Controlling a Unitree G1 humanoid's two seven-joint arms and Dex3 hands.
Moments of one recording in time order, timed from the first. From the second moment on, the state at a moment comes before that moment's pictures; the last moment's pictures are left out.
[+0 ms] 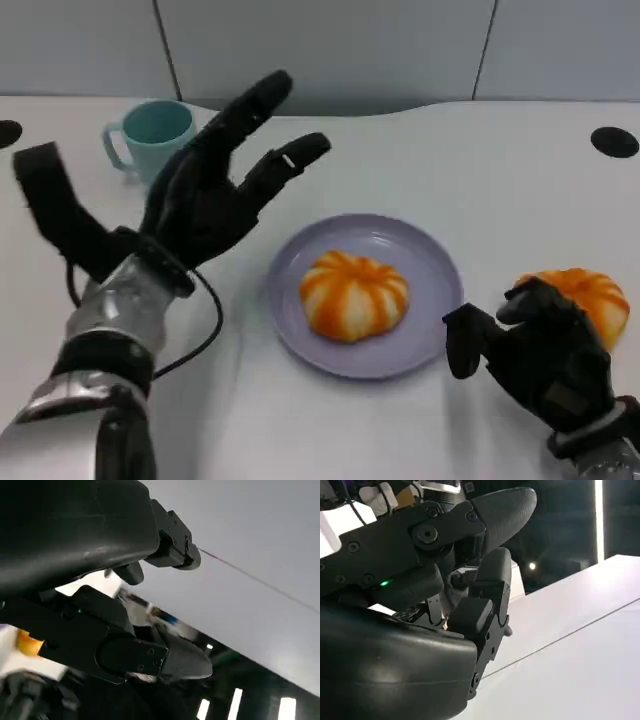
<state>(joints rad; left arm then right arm) -0.83 0.03 0.37 1.15 -0.52 0.00 -0.93 -0.39 0.11 -0.40 0.95 0.60 -0.27 1.34</state>
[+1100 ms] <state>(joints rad) -0.38 0.05 0.41 0.78 -0.63 0.27 -0.97 -0.40 0.08 -0.39 0.97 0.60 -0.22 1.34</state>
